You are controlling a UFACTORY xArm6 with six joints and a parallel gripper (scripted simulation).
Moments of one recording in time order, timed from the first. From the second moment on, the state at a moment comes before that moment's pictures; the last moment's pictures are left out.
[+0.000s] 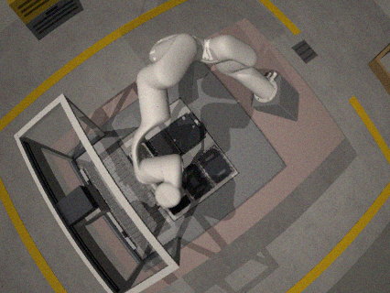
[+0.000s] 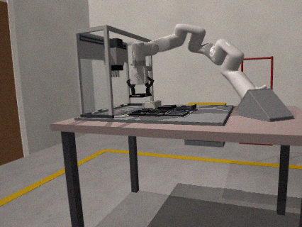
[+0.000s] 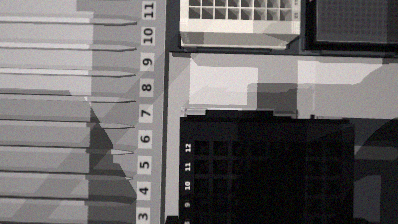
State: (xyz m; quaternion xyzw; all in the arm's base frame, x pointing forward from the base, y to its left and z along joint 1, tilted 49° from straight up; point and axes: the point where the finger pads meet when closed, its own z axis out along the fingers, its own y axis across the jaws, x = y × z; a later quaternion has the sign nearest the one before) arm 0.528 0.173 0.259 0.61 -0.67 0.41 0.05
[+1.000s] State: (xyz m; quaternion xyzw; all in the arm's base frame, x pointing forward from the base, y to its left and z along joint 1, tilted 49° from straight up) arm 0.506 0.179 0.275 0.65 -0.64 0.41 0.08
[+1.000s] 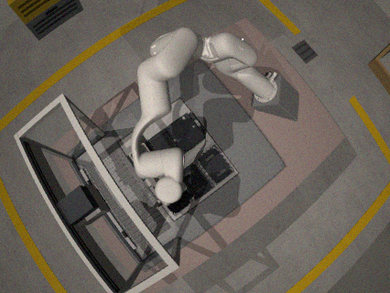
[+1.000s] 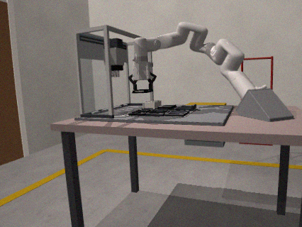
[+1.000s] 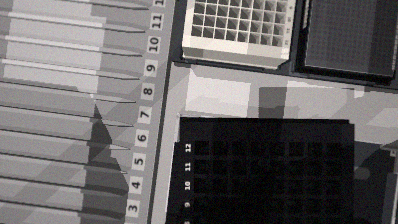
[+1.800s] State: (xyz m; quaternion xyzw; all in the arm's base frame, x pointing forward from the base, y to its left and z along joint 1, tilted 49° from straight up) arm 0.420 0.115 0.277 0.83 -0.37 0.36 0.22
